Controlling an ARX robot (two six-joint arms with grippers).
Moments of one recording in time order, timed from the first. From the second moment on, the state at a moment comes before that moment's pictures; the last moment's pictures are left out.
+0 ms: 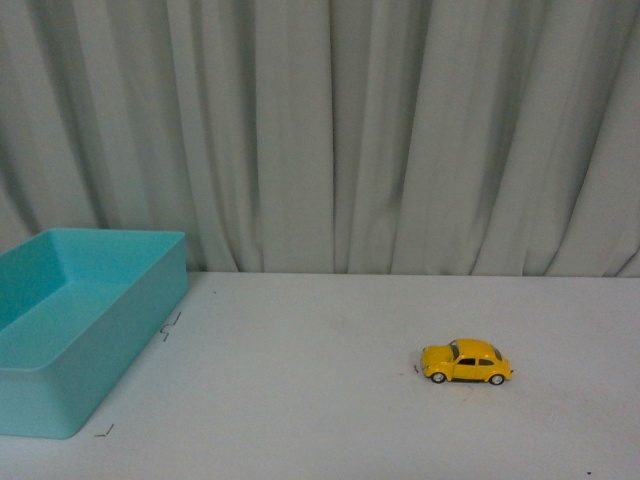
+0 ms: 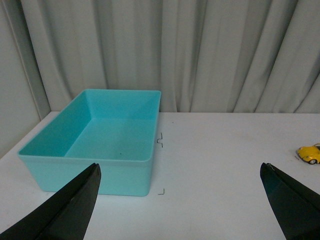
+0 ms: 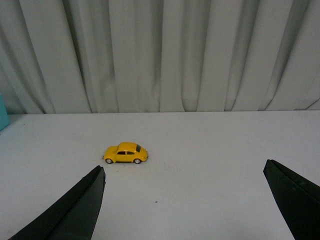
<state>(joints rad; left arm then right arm) 0.00 0.01 0.01 0.00 0.00 0.00 0.00 0.00 0.01 0.00 0.00 -0.01</state>
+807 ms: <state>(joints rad) 0.00 0.01 0.01 0.00 0.00 0.00 0.00 0.00 0.01 0.00 0.00 -0.01</state>
